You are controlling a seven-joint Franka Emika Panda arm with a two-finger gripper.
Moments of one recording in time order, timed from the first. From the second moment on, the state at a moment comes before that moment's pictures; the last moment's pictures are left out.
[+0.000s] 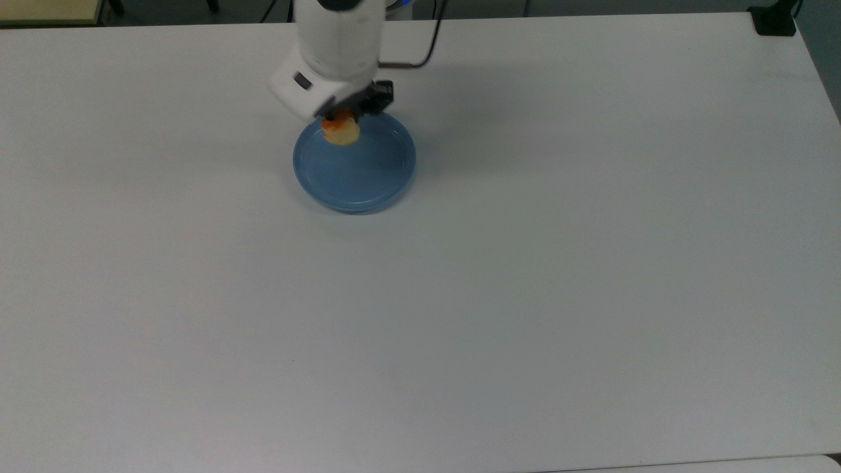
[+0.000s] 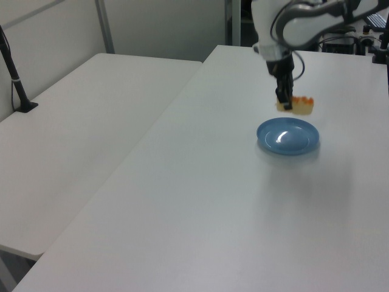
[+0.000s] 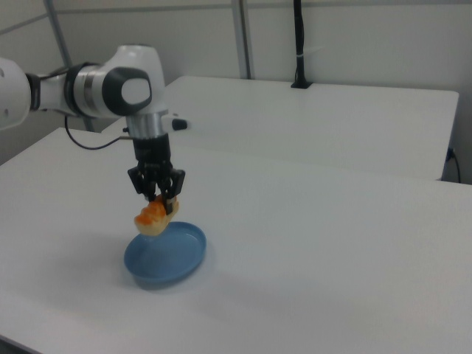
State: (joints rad) arm 0.21 0.18 -0.19 -1.78 -0.08 1.72 -0.05
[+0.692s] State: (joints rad) arm 0.14 0.24 -0.55 -1.81 -0.07 2.01 -0.45
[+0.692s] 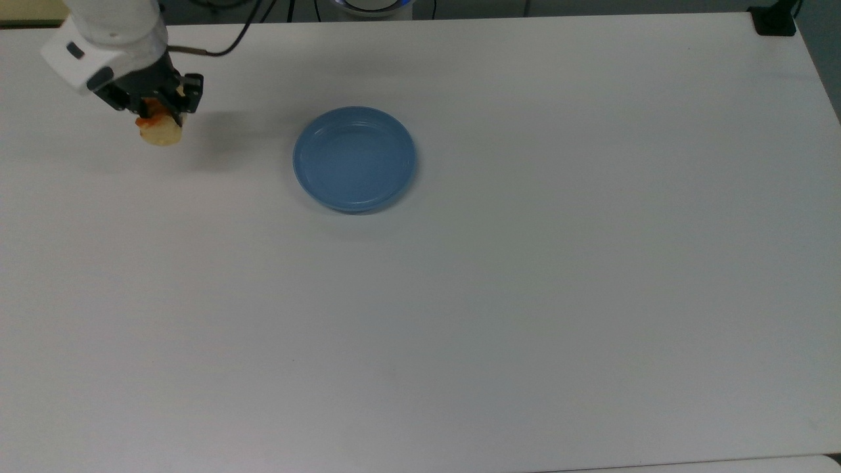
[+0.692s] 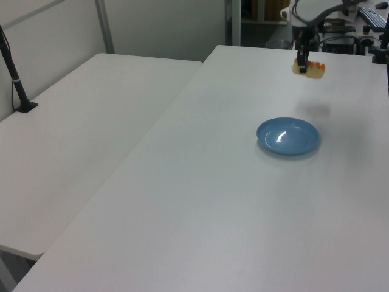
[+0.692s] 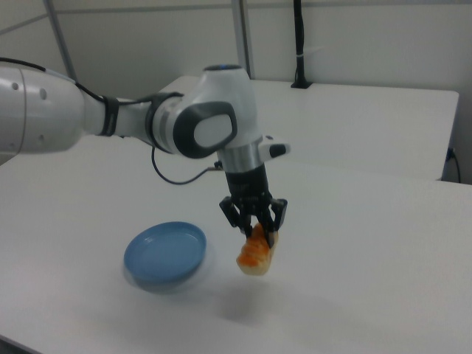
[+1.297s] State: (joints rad) arm 0.13 0.41 -0.55 -1.88 -0.04 2.20 -0.40
